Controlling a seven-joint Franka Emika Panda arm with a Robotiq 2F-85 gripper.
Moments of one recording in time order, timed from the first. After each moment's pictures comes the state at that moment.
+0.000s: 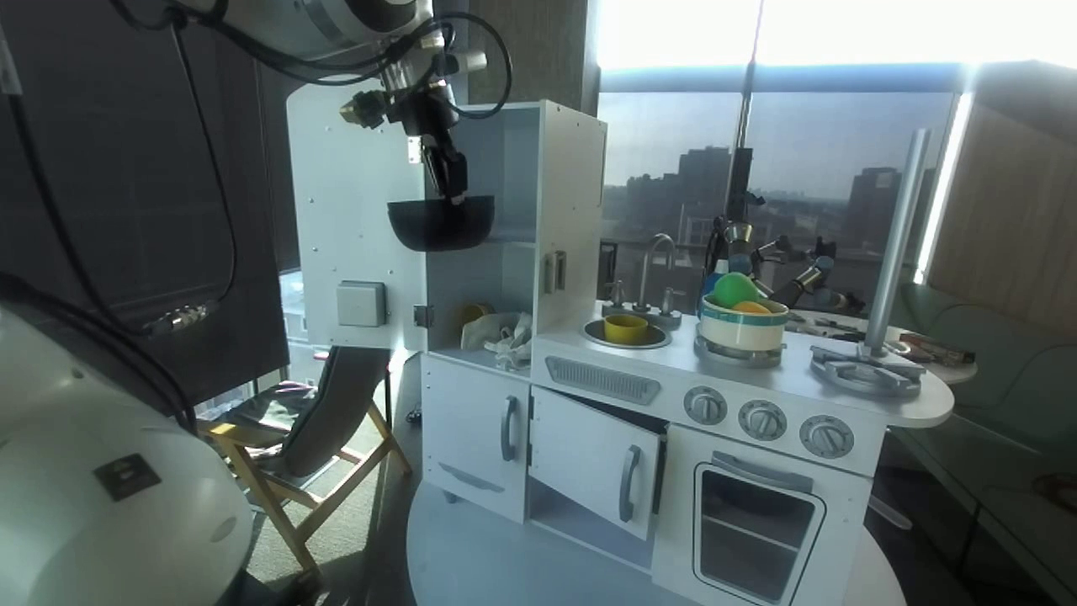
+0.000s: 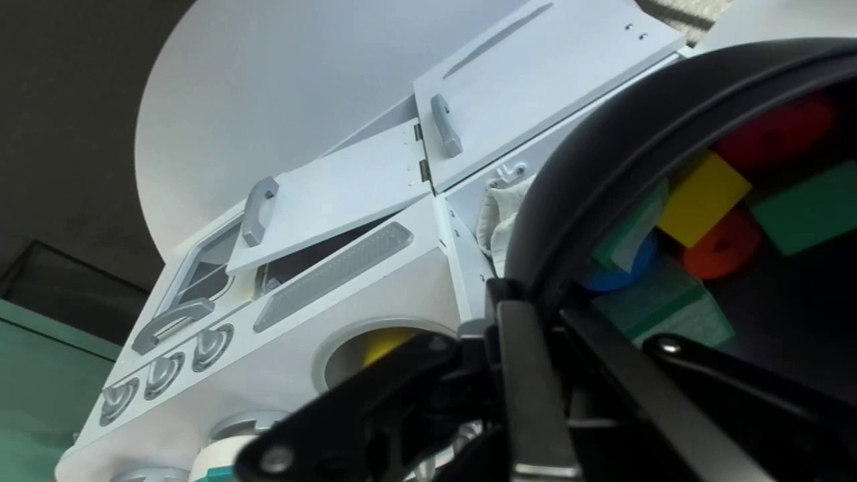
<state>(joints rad) -0.02 -0.58 0.20 -2.17 -0.08 1.92 0.75</state>
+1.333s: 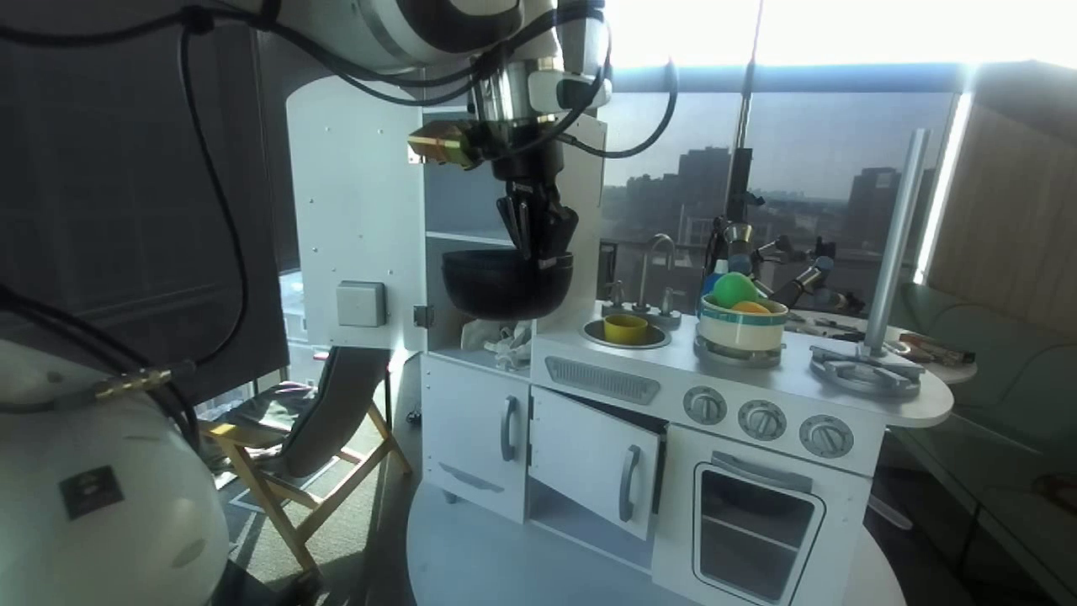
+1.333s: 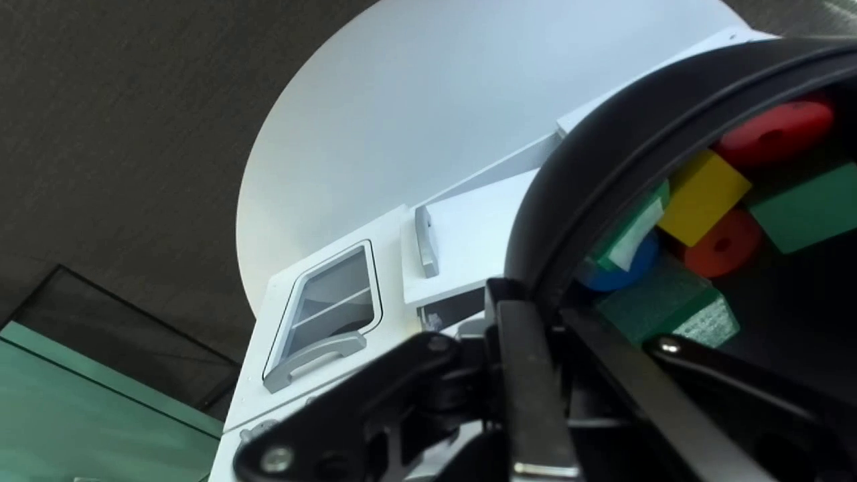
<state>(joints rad) -0.15 -0.76 -0.12 -2.42 -0.09 1.93 0.27</state>
